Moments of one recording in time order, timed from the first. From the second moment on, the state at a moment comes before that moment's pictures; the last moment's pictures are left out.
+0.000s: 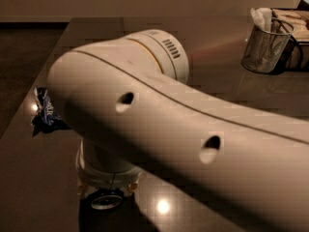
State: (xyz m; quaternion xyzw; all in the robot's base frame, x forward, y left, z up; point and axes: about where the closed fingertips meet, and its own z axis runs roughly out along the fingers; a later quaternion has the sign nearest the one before) arm 0.307 0.082 0.846 -0.99 -0.06 -0.03 0.13
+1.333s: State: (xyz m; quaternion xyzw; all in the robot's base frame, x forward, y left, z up) arm 0.396 0.033 0.913 -0.86 0.36 0.29 0.22
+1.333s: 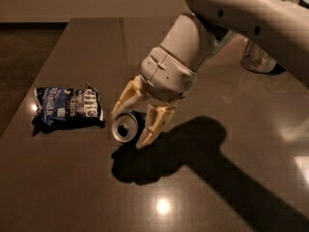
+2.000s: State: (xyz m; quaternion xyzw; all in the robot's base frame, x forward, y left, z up) arm 0.426 0.003 0.926 -0.69 0.54 0.40 0.26
